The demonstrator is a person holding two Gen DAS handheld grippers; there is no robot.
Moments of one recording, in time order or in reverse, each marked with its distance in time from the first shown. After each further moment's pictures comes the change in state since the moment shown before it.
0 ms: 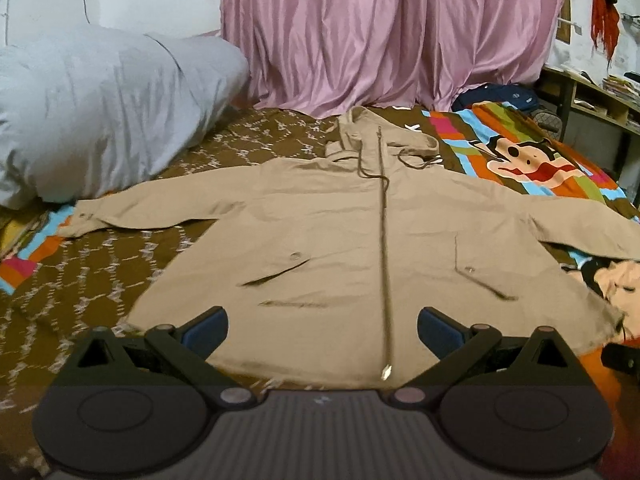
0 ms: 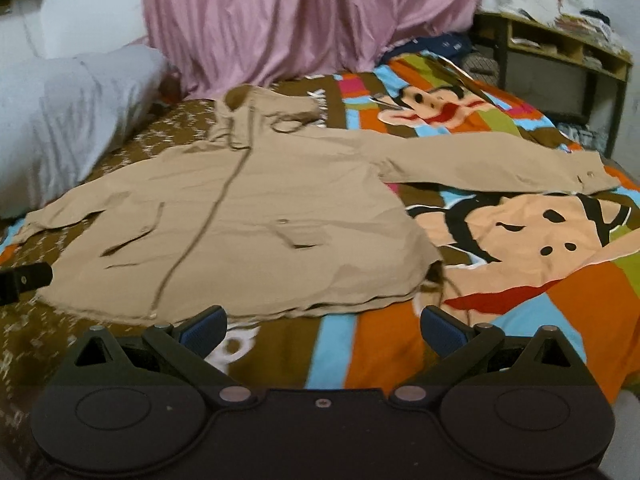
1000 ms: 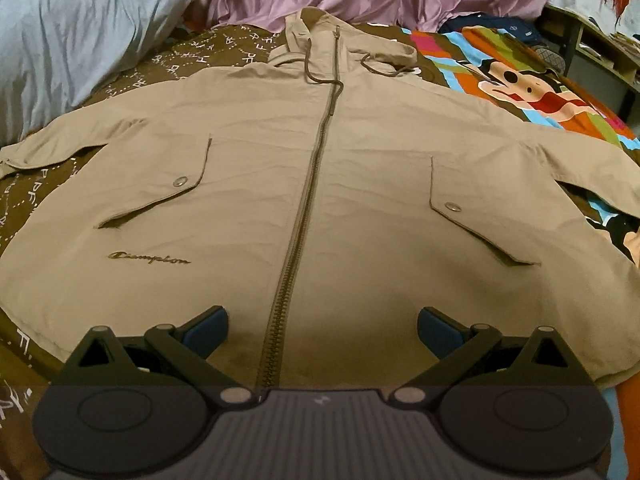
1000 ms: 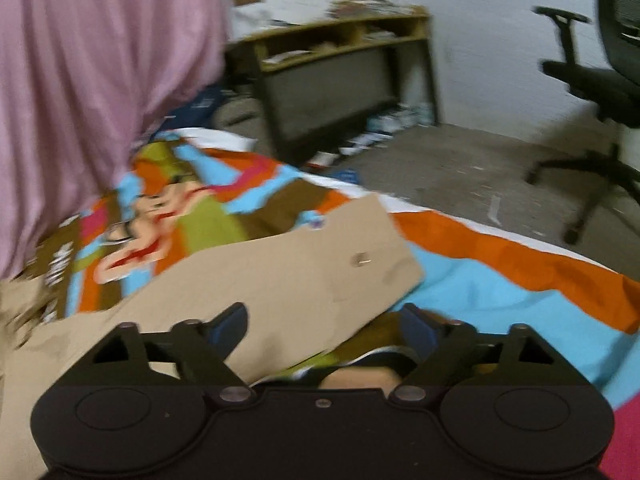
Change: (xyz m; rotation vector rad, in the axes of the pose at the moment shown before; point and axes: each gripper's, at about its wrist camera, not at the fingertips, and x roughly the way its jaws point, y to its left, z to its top) left arm 0.141 -0.066 -0.022 -0.007 0.214 -0.063; right arm 0.129 -0.350 0.134 0.485 -0.178 -0.416
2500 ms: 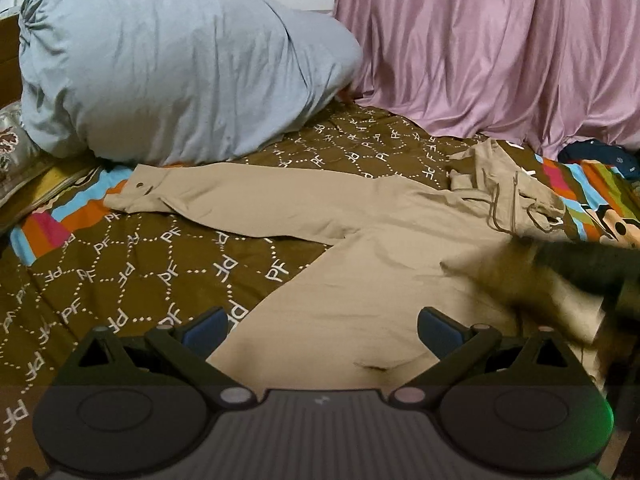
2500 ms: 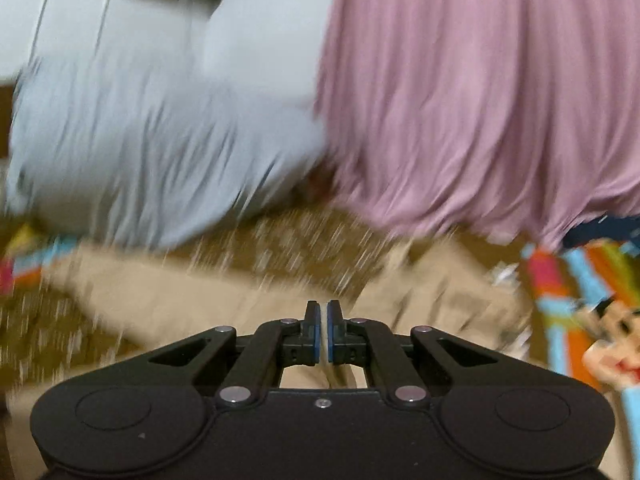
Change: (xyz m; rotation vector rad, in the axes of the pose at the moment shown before) left arm -0.063 0.202 0.068 -0.260 -0.217 0.196; right arm -0.117 0.497 -0.195 -0.821 -0.134 0.878
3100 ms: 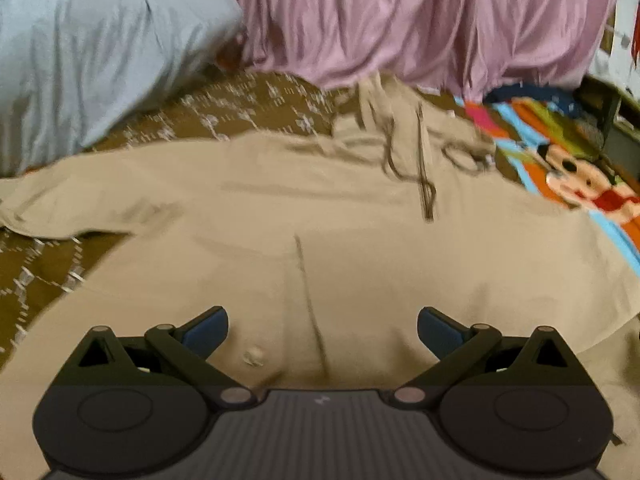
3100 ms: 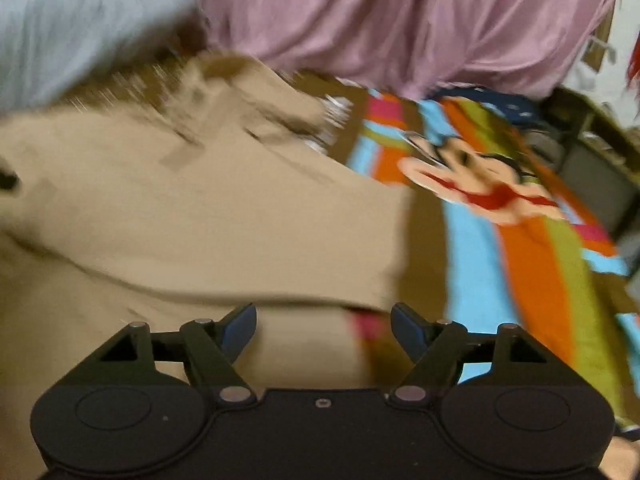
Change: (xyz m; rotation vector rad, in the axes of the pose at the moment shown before) left arm 0.118 -0.136 -0.030 0.171 0.077 -0.192; right arm -0.116 -0.148 -0.153 0.024 0.344 -0.375
